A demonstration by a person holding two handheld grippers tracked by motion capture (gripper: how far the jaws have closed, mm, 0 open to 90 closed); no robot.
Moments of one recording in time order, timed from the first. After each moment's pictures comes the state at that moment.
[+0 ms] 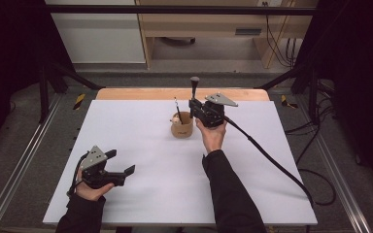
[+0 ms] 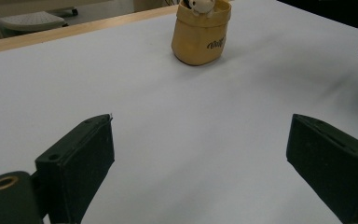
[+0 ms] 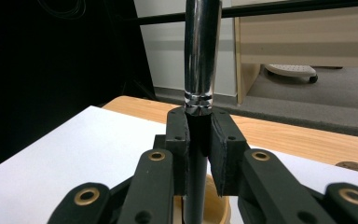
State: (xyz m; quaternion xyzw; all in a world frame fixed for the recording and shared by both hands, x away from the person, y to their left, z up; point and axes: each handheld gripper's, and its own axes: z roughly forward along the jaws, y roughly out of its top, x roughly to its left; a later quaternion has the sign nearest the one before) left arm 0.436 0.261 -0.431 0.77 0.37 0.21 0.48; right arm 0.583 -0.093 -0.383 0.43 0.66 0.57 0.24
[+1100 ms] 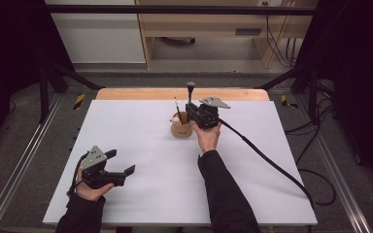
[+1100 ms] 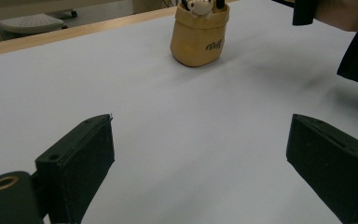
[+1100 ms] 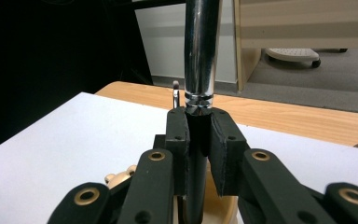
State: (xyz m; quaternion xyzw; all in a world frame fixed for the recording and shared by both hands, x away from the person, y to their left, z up) left arm 0.436 0.261 -0.430 0.77 0.37 0.21 0.49; right arm 0.600 -0.081 -0.412 0.44 0.66 0.56 0.23
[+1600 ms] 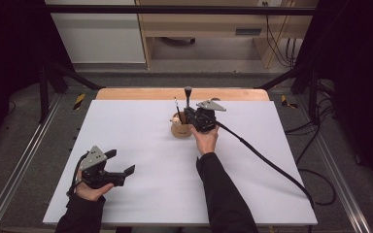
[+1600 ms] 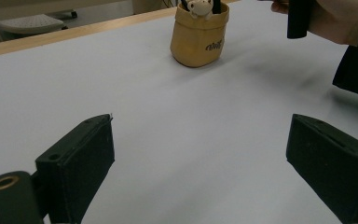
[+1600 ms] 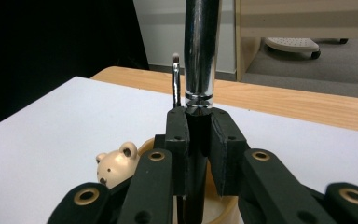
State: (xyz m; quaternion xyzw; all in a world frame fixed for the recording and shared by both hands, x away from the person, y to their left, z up) left arm 0.436 0.261 -0.430 0.77 0.37 0.21 0.49; right arm 0.601 -0.074 -0.427 0.45 0.68 0.54 0.23
